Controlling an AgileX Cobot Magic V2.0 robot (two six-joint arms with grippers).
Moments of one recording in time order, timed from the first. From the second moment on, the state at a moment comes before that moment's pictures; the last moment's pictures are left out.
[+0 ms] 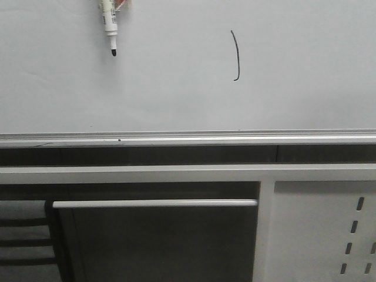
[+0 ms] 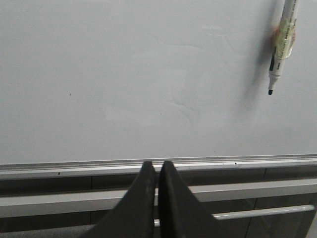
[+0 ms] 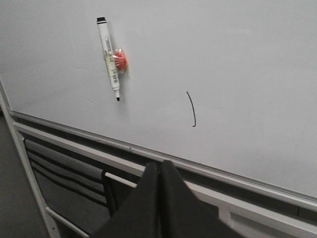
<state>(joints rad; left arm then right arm) -0.26 0.00 0.00 -0.08 0.09 0.00 0.22 -0.01 -0.27 0.79 0.46 -0.69</state>
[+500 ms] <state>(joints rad) -0.26 0.00 0.00 -0.08 0.09 0.00 0.01 -0.01 -0.03 0.05 0.22 0.02</state>
